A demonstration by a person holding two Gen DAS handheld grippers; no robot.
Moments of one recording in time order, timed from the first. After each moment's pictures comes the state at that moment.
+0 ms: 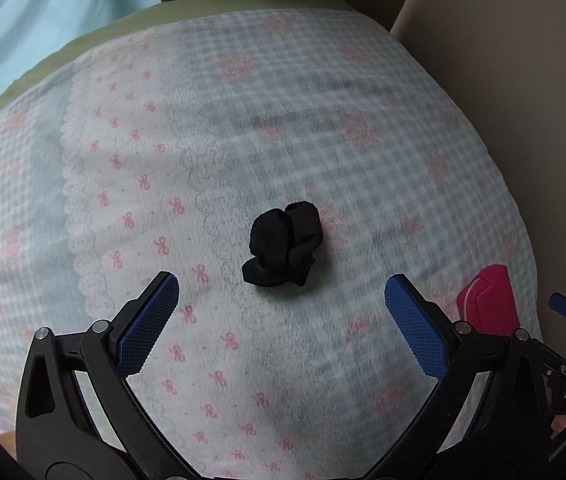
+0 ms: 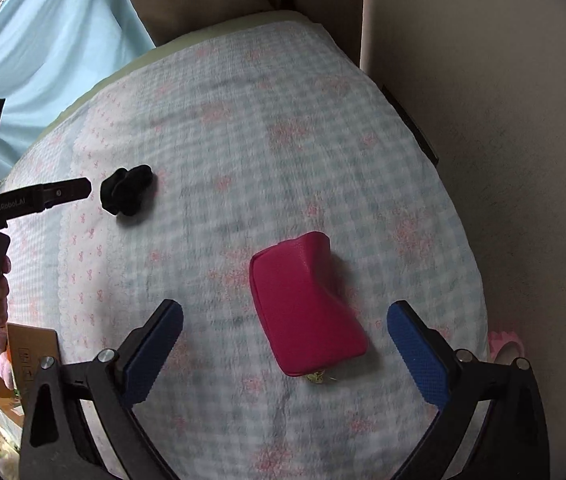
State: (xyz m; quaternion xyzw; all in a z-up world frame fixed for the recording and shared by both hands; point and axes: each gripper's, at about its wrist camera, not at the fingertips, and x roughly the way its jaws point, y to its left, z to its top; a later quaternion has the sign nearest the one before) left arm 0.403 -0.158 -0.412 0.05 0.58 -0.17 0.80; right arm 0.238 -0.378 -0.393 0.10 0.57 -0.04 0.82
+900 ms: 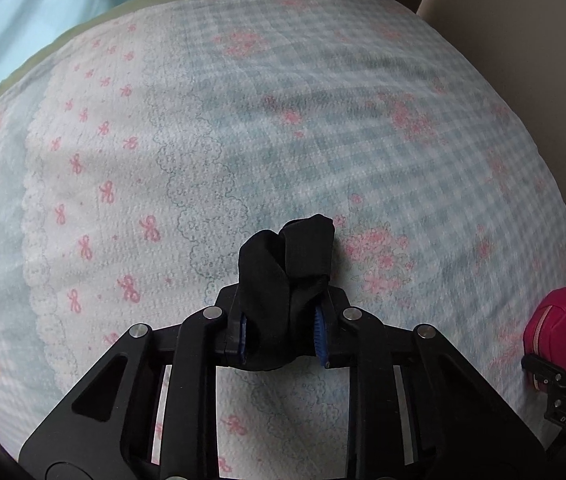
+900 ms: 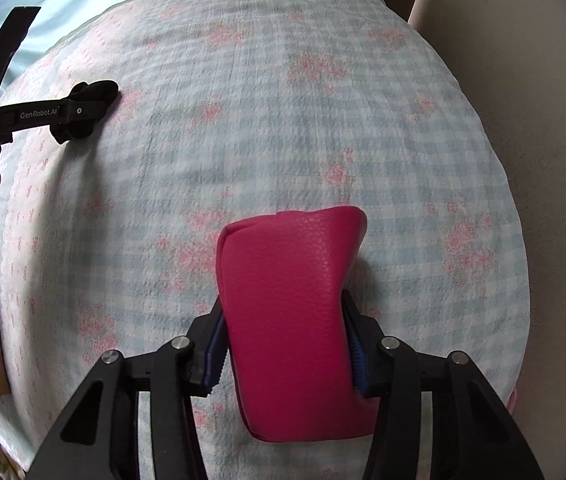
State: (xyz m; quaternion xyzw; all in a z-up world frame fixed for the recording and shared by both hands) left arm 0.449 -0.177 -0.504 0.07 0.56 -0.16 0.81; right arm 0.261 -0.368 -0.463 0.01 0.61 -0.01 0.79
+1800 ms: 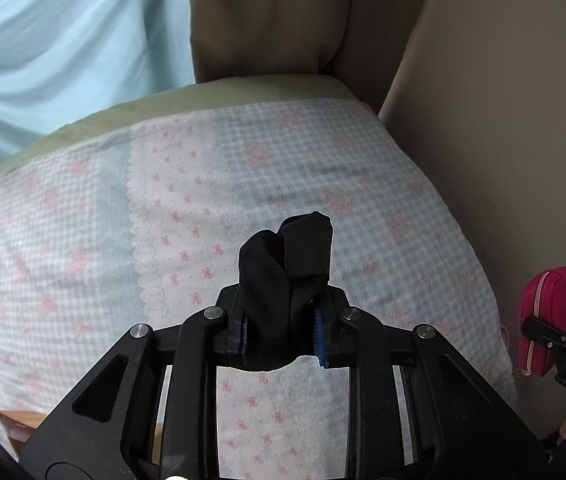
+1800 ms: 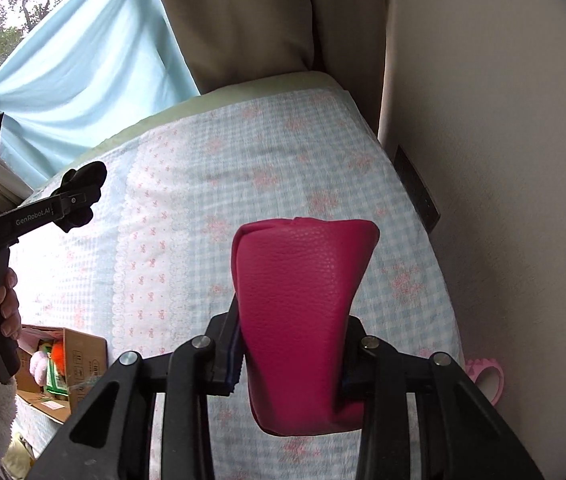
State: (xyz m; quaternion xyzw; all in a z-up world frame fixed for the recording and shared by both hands) left arm 0.369 -0.146 -0.308 0.03 0.49 -0.16 0.86; right arm 0.217 -0.348 -0.275 0.08 0.50 -0.01 0.86
